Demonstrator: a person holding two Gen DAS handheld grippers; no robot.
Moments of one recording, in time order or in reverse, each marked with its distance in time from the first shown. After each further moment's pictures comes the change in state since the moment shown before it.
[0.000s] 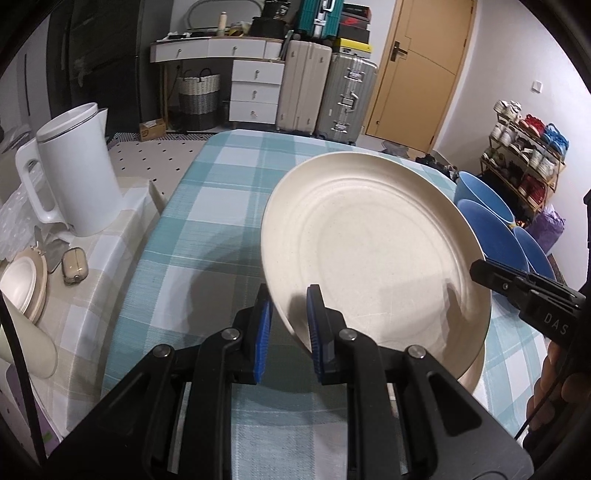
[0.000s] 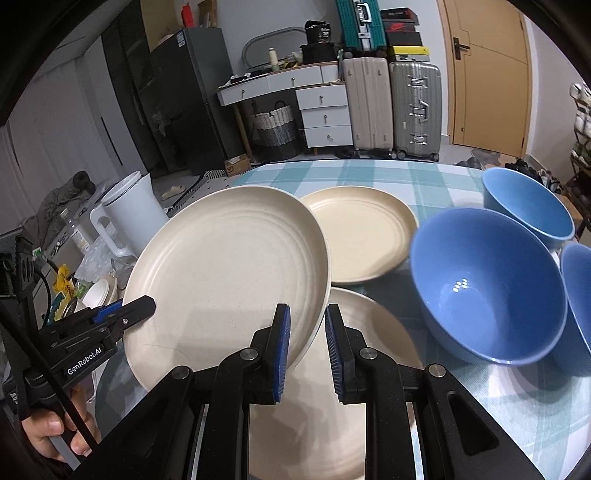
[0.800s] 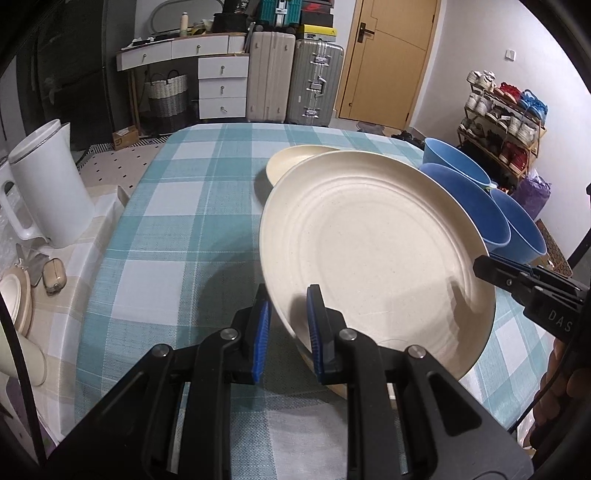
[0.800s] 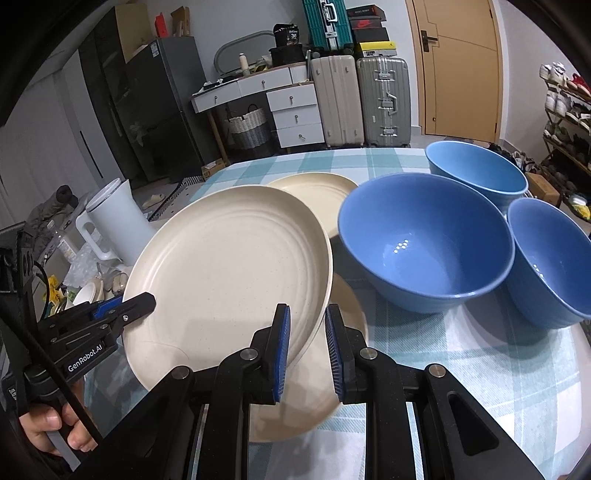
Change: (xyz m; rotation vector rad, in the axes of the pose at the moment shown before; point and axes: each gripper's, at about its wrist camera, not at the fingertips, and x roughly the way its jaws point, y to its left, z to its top) left arm 0.006 -0.047 -0.018 0.118 0.046 -0.055; right arm -0.031 -0.036 -0.037 0.073 -0.002 -0.069
